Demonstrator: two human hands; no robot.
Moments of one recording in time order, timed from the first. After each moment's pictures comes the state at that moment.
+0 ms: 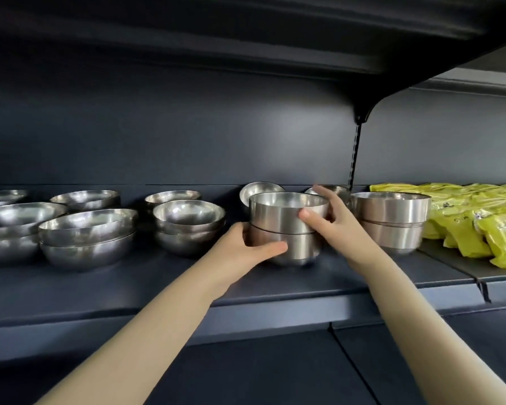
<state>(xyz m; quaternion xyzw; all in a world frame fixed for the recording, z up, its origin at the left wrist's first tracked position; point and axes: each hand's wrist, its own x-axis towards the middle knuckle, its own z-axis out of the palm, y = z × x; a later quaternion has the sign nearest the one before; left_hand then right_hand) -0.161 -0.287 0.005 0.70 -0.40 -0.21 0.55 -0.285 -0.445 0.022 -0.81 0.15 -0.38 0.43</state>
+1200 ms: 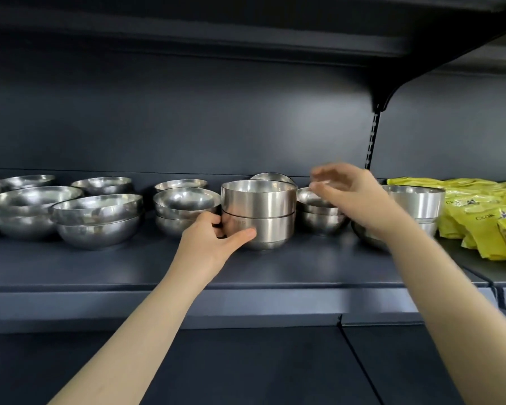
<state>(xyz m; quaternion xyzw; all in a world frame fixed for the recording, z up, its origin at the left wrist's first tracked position) -0.166 -0.266 -0.006 0.77 -0.30 0.01 0.56 -0.298 -0.469 0.062 -0.84 0.09 -0.38 0.38</state>
